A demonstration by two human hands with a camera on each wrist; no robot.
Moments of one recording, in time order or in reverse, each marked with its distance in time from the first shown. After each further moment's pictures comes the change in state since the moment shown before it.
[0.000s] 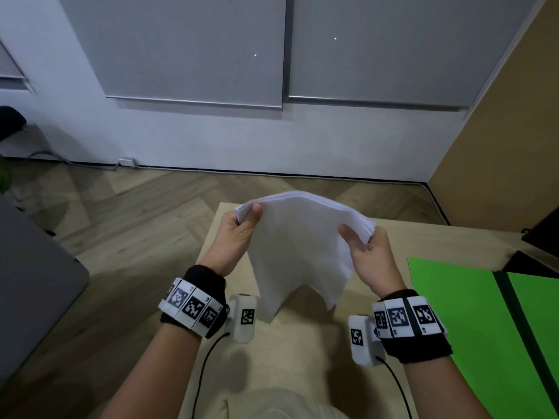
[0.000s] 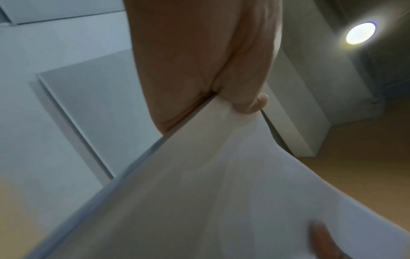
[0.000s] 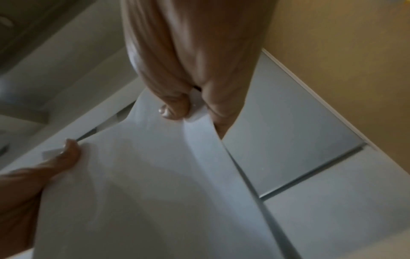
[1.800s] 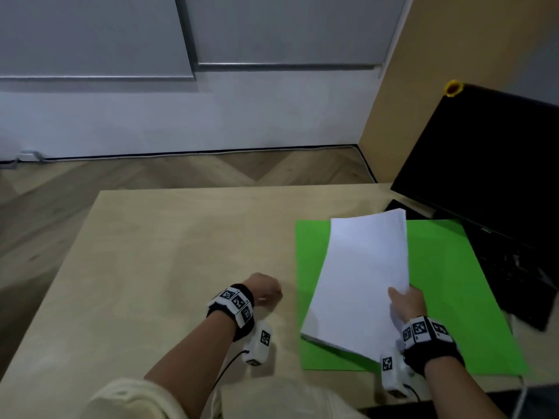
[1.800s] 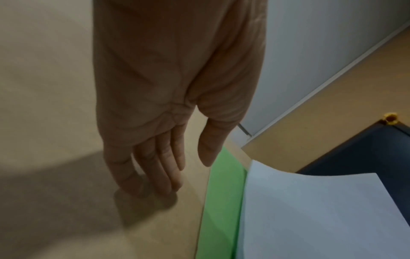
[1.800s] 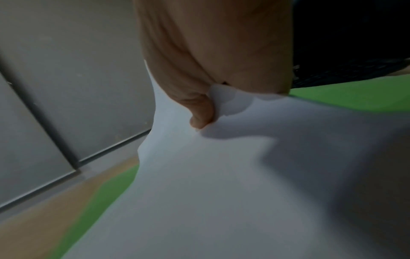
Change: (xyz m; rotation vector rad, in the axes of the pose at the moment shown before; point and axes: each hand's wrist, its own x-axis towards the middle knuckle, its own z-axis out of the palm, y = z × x) left_hand -0.028 -0.195 0.304 0.209 -0.208 -1.109; right_hand -0.070 0.231 -0.327 -0.256 0.452 0.844
